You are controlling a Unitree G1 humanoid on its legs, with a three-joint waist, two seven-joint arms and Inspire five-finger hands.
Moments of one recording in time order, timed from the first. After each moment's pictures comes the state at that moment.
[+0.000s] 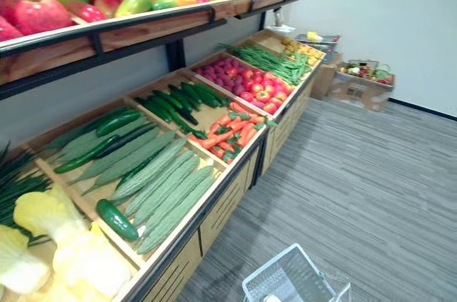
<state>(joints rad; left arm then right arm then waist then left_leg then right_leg) 0.13 0.09 0.17 1.14 -0.73 -0.07 -0.16 0.11 -0.10 -0.37 1.13 0.75 0.14 0.10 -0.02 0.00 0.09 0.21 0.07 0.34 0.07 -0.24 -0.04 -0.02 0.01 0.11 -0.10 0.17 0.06</state>
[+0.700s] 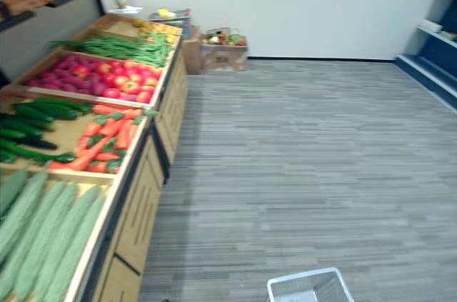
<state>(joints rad) 0.15 0.07 0.26 1.14 -0.70 -0.10 -0.16 0.13 -0.09 -0.48 1.15 0.72 0.14 0.11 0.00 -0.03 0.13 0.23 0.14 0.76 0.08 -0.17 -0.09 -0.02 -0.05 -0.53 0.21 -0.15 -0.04</state>
